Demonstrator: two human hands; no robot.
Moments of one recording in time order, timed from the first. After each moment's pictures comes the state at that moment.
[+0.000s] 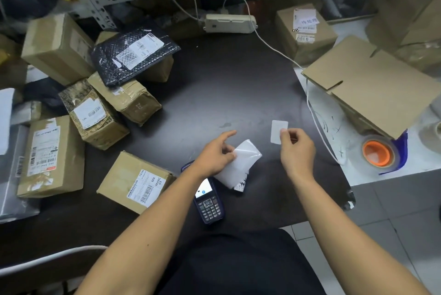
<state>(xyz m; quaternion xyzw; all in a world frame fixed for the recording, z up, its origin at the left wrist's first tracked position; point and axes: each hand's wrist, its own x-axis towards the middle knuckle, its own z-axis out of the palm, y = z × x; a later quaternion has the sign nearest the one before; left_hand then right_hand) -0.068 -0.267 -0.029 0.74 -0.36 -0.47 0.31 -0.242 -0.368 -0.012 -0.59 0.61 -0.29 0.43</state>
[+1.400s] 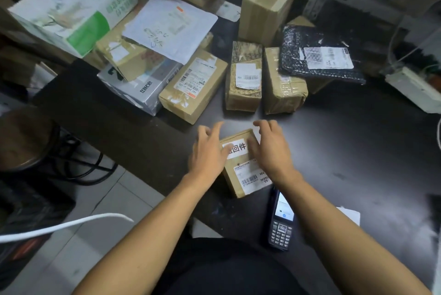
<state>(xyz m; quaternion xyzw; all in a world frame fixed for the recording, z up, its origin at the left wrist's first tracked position) 0.038 -0.052 0.010 0.94 -0.06 -0.15 0.29 0.016 -0.214 0.002 -0.95 0.13 0.02 0.28</state>
